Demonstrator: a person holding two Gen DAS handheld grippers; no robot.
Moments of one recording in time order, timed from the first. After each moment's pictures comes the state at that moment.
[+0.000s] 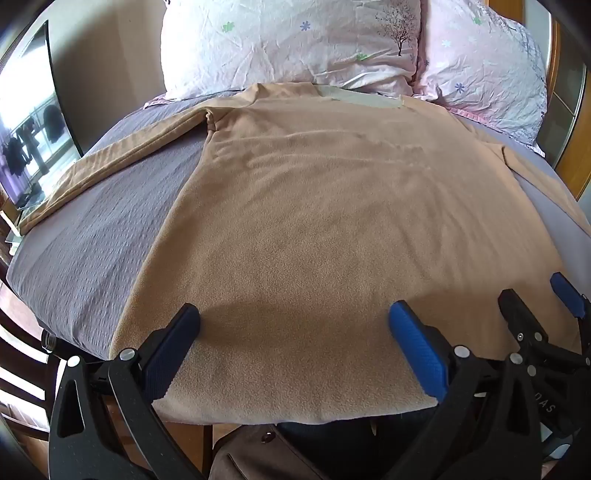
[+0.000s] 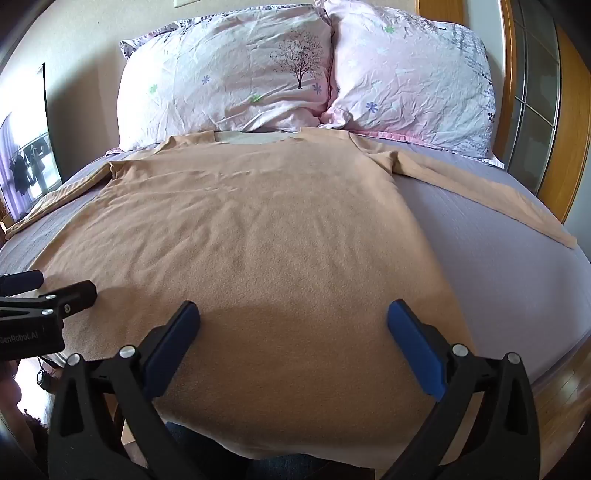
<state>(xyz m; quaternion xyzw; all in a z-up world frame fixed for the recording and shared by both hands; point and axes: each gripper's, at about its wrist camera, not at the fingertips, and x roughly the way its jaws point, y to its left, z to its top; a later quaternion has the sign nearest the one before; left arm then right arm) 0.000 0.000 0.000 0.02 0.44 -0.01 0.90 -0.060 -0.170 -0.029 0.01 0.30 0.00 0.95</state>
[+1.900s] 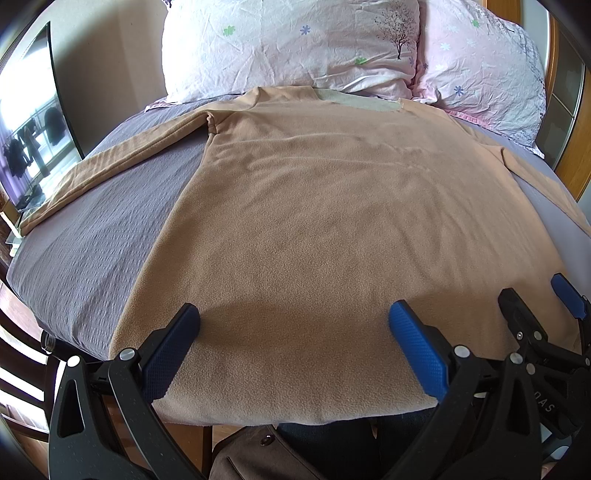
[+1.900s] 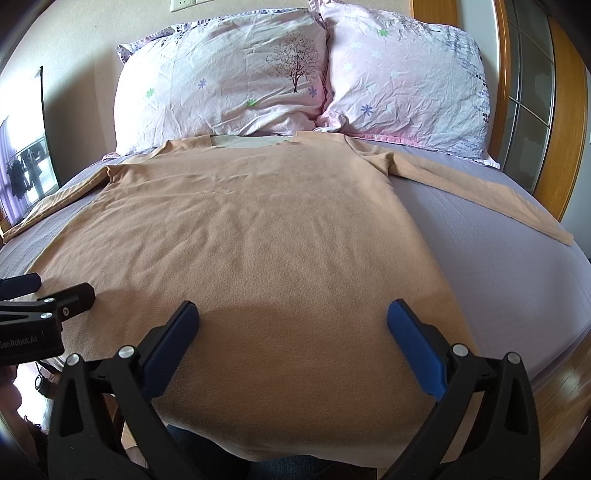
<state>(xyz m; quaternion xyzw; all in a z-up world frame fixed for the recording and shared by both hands) 0.000 0.000 0.000 0.02 0.43 -0.01 0.90 -0.062 -0.170 -0.030 0.01 0.29 0.00 0.96</state>
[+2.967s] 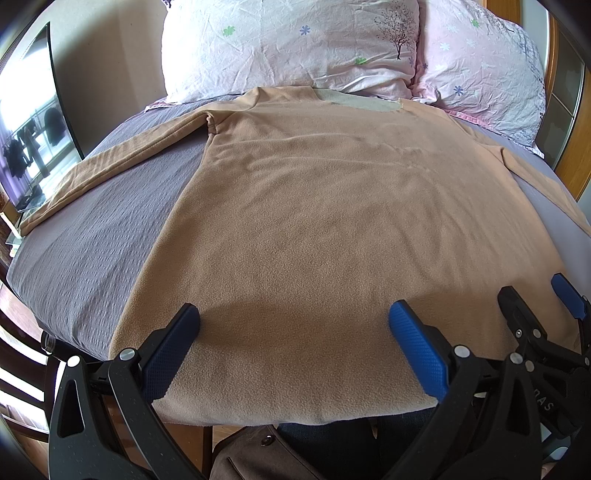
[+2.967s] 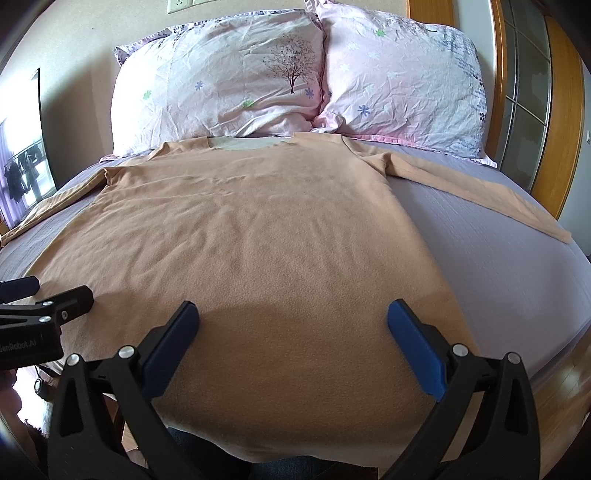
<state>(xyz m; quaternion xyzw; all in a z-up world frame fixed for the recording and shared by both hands) -0.001 0.000 0.000 0.02 0.43 -0.01 0.90 -0.062 -0.174 -0.026 0.01 0.29 0.00 0.96</state>
